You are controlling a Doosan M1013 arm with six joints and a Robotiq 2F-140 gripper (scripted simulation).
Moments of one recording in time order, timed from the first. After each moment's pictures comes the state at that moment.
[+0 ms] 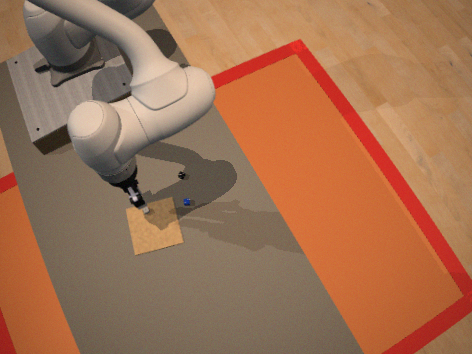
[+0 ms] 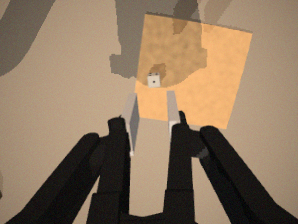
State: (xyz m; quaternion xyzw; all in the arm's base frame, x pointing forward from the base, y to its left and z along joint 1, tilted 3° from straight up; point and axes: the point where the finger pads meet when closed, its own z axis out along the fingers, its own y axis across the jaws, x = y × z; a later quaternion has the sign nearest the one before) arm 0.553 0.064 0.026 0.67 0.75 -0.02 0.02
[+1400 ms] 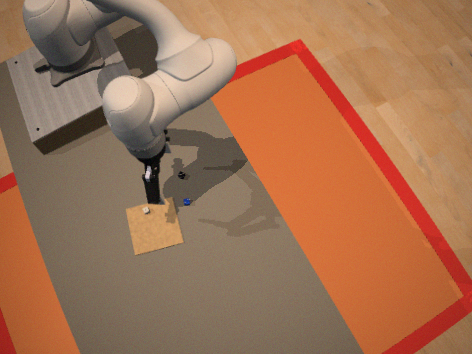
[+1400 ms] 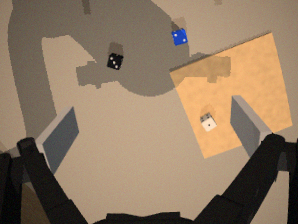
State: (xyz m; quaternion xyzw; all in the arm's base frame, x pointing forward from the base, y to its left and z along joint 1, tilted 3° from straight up) arm 0.517 0.145 0.009 0.85 0.53 -0.01 0.01
